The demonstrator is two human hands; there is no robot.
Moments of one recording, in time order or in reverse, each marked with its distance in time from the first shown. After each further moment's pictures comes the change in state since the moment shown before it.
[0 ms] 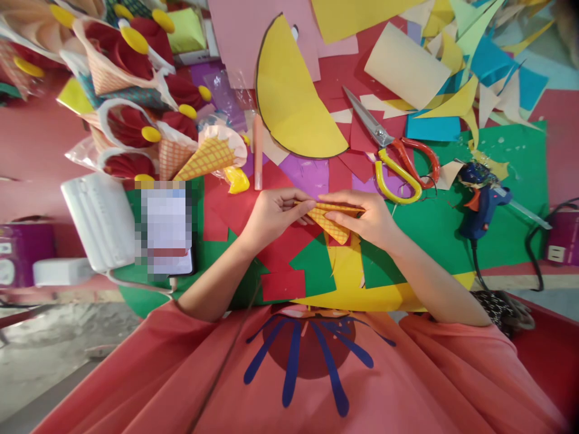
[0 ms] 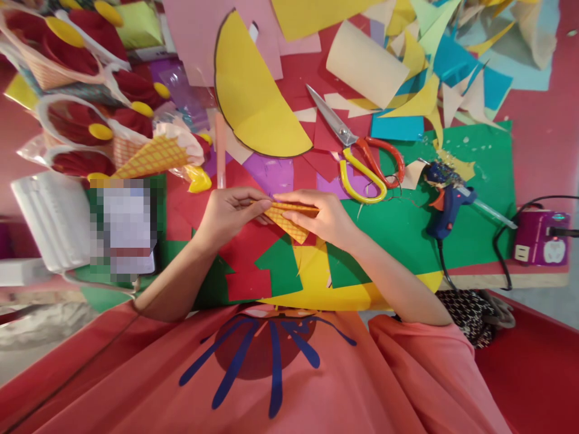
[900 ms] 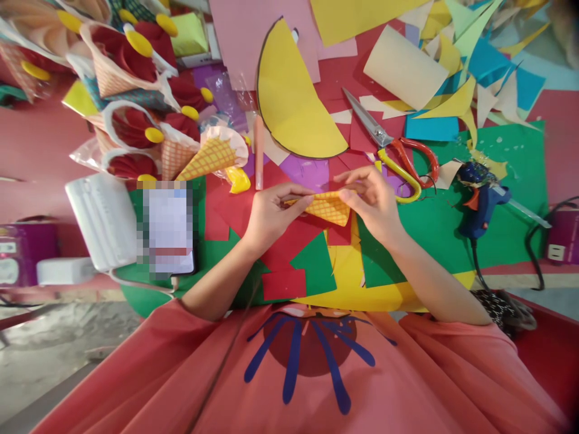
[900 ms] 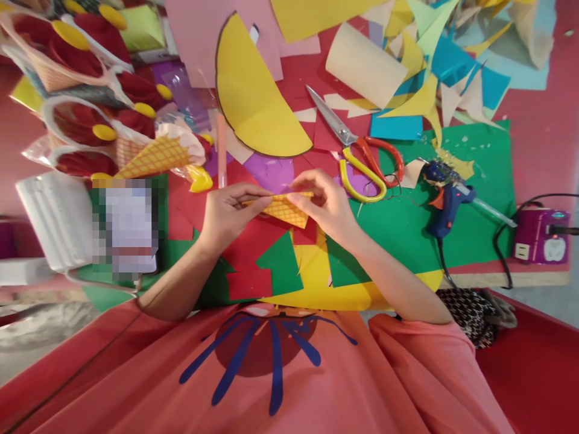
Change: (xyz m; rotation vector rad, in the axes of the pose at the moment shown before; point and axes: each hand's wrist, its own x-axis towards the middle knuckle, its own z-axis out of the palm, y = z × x) left_hand -0.001 -0.006 0.004 0.084 0.161 0.204; right_hand 0.004 0.002 0.002 0.184 0.235 0.073
